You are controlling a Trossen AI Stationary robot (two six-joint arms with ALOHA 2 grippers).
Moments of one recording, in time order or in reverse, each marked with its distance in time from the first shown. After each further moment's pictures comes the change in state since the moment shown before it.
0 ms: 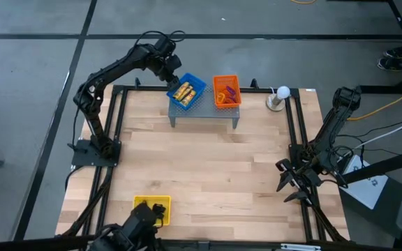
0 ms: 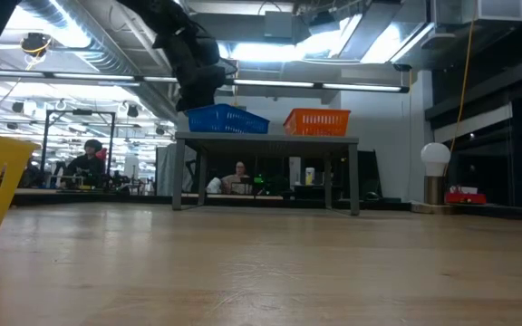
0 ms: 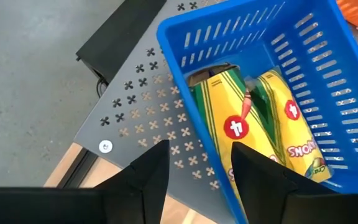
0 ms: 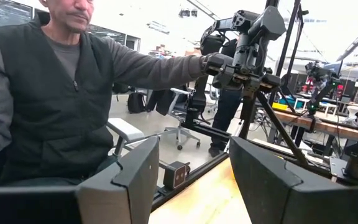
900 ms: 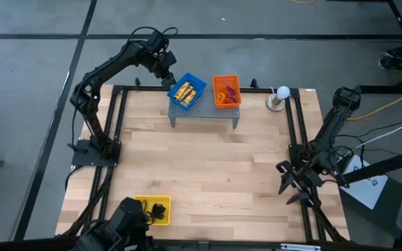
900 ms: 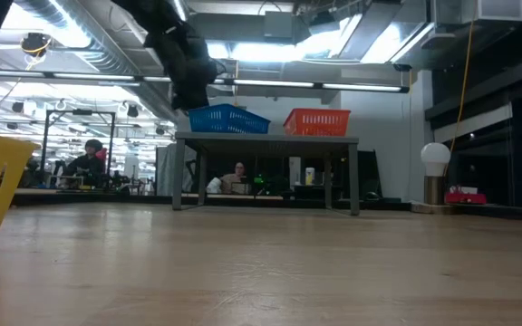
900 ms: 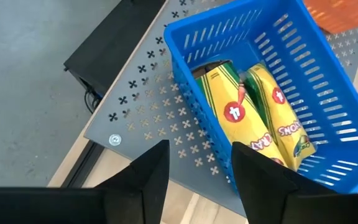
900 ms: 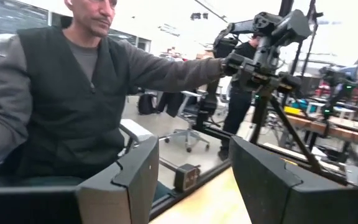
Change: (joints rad) left arm 0.080 -0.027 0.000 -0.032 0.121 0.094; right arm 0.000 0.000 0.000 -0.001 -0.051 0.000
